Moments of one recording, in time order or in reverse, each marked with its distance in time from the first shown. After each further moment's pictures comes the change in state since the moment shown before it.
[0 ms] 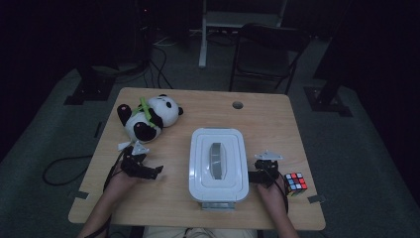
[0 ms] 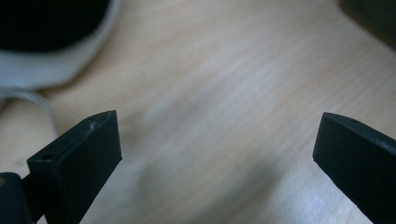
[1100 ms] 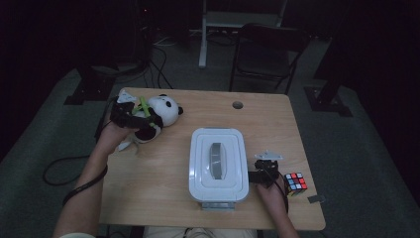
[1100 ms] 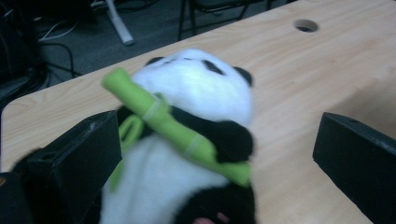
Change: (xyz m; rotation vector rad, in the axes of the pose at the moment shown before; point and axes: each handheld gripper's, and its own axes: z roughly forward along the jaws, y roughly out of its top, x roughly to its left) left arm 0.085 0.119 -0.025 -0.165 0.101 -0.038; right arm 0.000 0.000 0.000 0.001 0.000 0.001
